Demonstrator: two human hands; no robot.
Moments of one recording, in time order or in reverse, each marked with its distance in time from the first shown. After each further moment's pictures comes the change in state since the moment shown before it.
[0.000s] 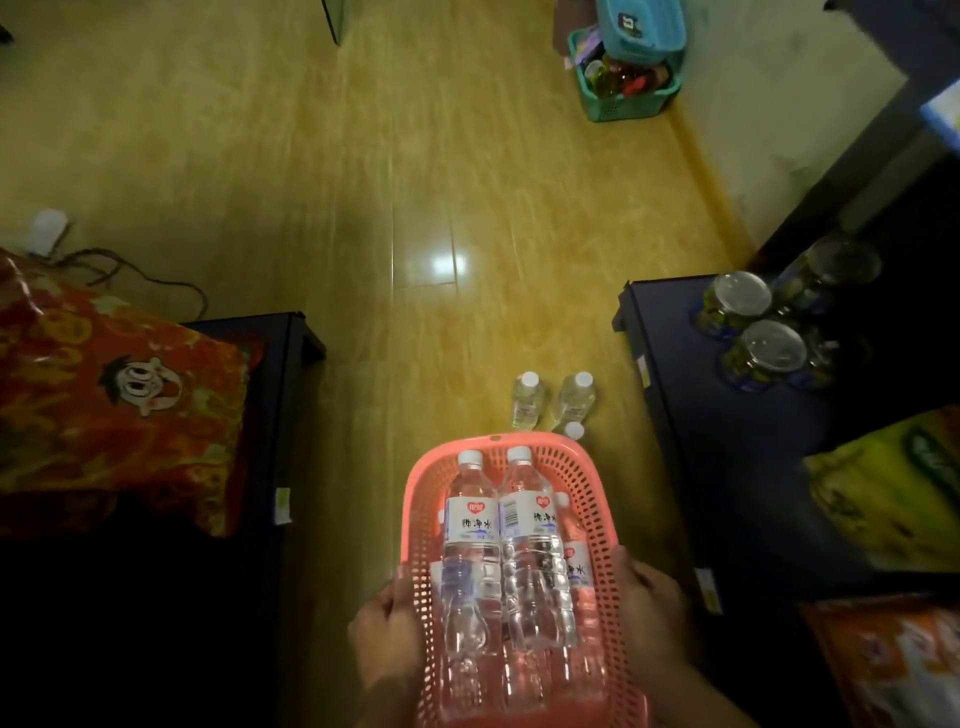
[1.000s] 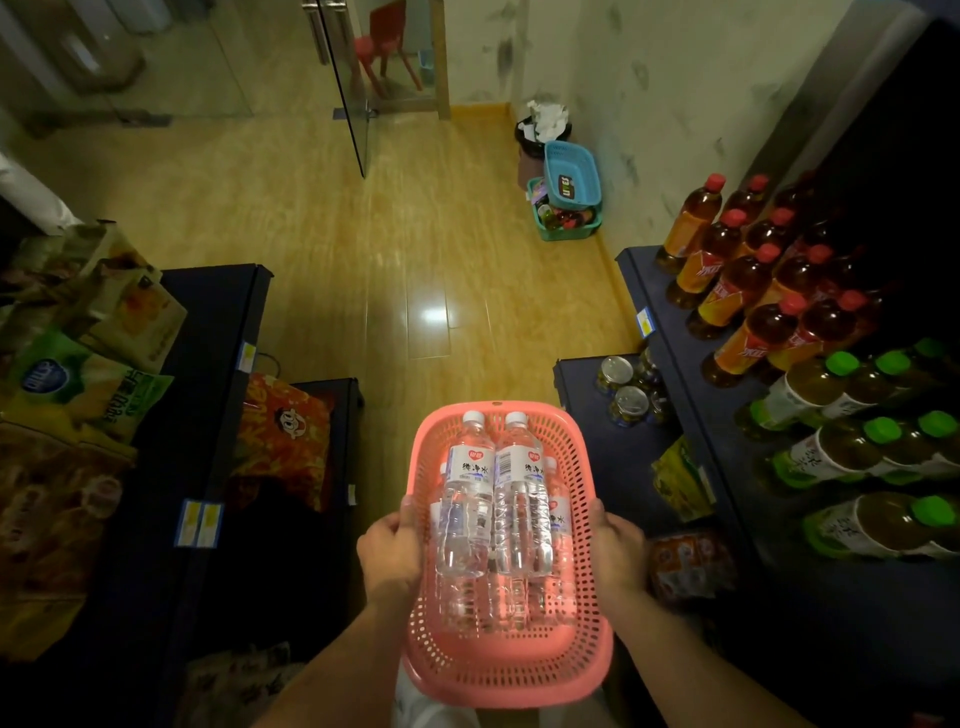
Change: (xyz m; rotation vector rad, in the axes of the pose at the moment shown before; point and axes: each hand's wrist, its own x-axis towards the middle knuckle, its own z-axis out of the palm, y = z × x) left_hand -0.345 0.187 -0.199 0.082 -0.069 0.280; right_hand -0.327 -0.212 -0.176 -0.041 0.092 -0.058
